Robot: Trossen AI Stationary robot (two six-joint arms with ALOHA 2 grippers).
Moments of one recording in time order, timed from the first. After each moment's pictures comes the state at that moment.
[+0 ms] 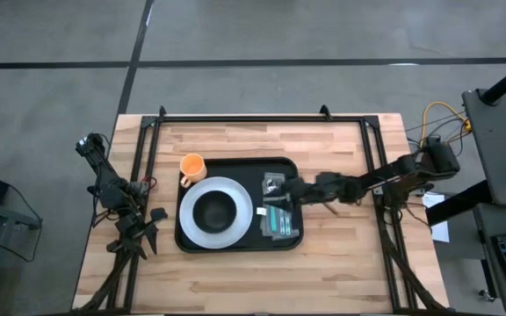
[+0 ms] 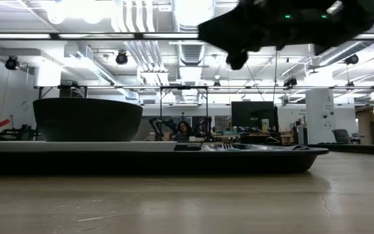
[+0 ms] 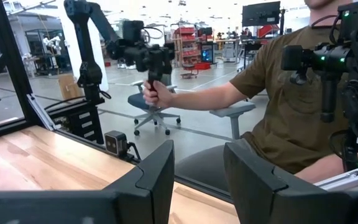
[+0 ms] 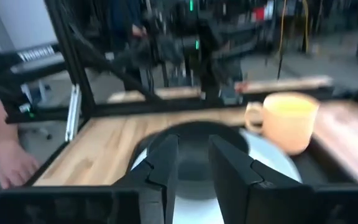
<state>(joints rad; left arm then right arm) -0.88 0.05 0.01 0.03 0.10 0.05 0.11 1.54 0.62 0.85 0.02 0.15</state>
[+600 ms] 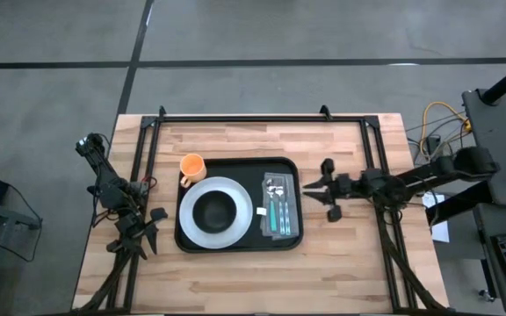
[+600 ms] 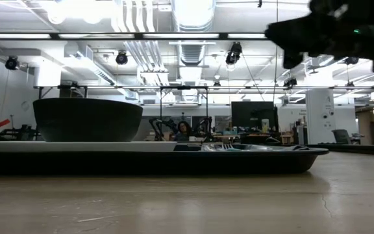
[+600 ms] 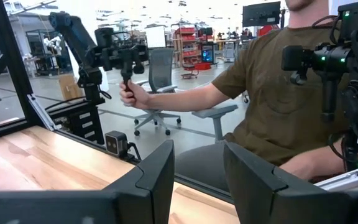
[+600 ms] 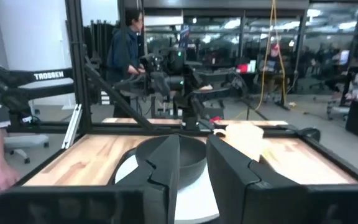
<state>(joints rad) -0.88 0.05 0.01 0.03 0.10 0.05 0.08 1.08 0.15 1.05 0.02 0.02</state>
